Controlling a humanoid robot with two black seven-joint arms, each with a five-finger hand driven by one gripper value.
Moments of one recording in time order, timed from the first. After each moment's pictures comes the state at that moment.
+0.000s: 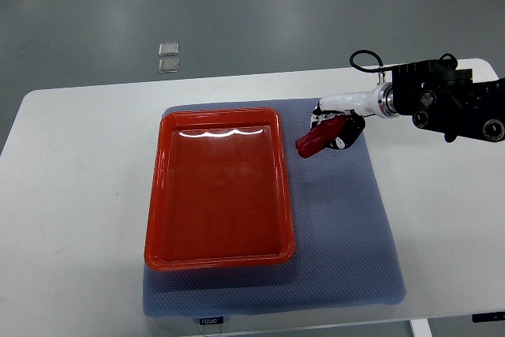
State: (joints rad) left arm -0.11 0.00 0.07 -0.22 0.13 -0.01 0.06; right arm 1.39 -0.45 -0.35 1.09 -0.89 0.17 0.02
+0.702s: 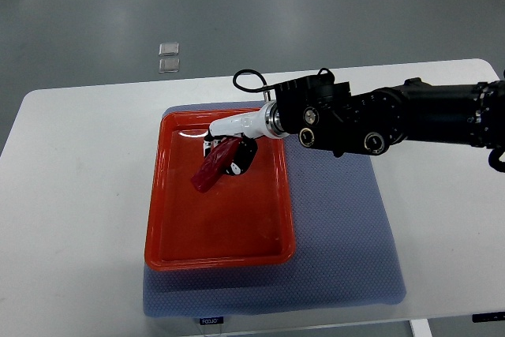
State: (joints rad) left arm -0.11 0.00 0.07 -0.22 0.13 -0.01 0.06; right arm 1.44 -0.02 -0.37 0.95 -0.76 0.15 0.02
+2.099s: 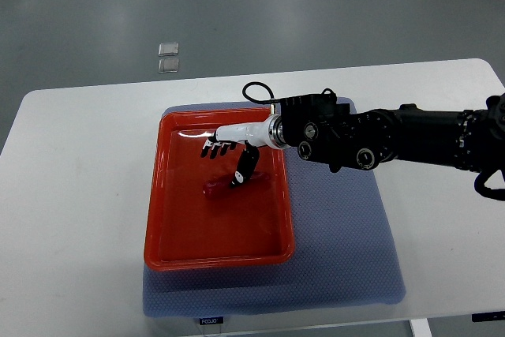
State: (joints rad) left arm -0.11 0.00 0.07 -0.22 0.13 -0.01 0.06; right arm 1.33 0.00 -0.29 0.86 -0.75 0.12 0.03
